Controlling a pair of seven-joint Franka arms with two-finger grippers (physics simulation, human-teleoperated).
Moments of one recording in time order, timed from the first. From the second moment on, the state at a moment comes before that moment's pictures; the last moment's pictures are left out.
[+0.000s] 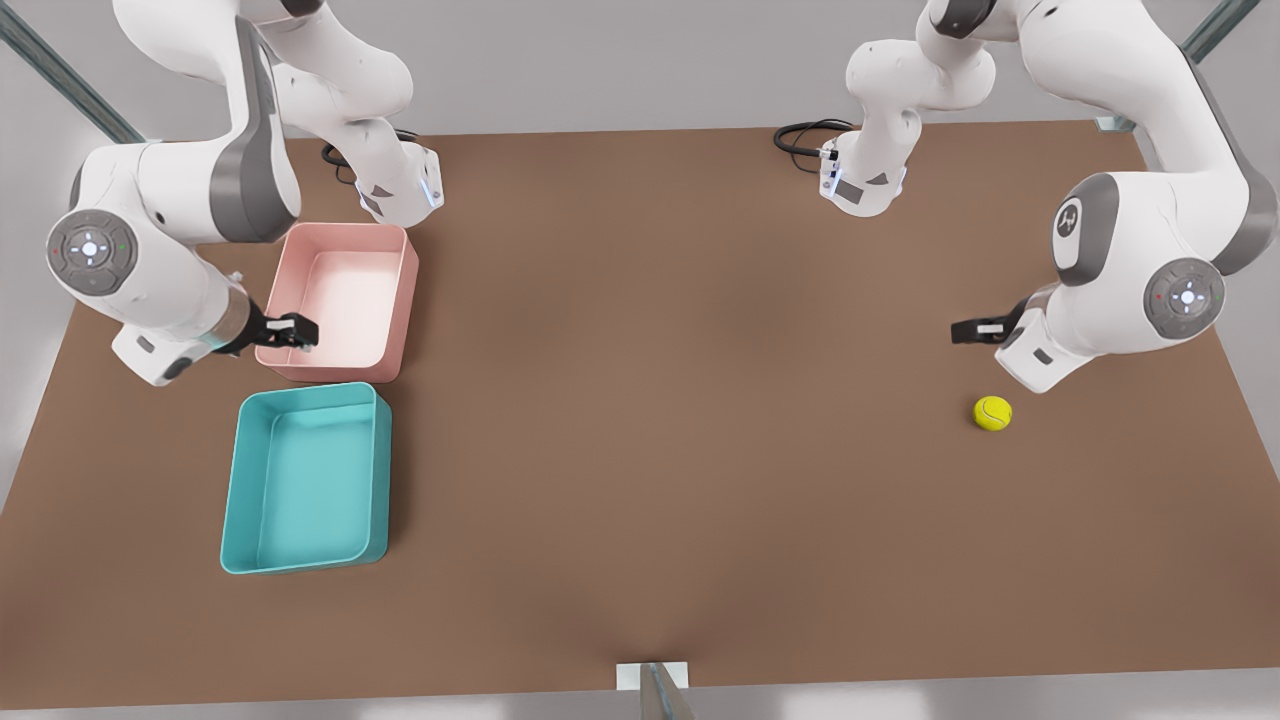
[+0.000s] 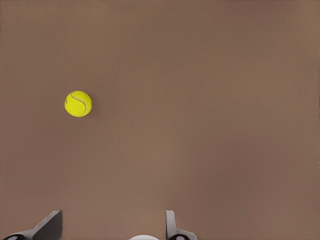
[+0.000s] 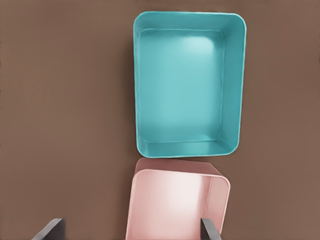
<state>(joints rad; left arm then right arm) -0.15 0.26 0.08 -1.39 0.00 1.33 -0.07 0.15 0.13 -0.04 -1.50 -0.08 1.47 0.03</state>
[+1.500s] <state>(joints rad) 0.21 0.60 0.13 -1.87 0.16 2.25 1.71 0.17 0.18 -0.04 -1.46 -0.08 1.51 0.00</state>
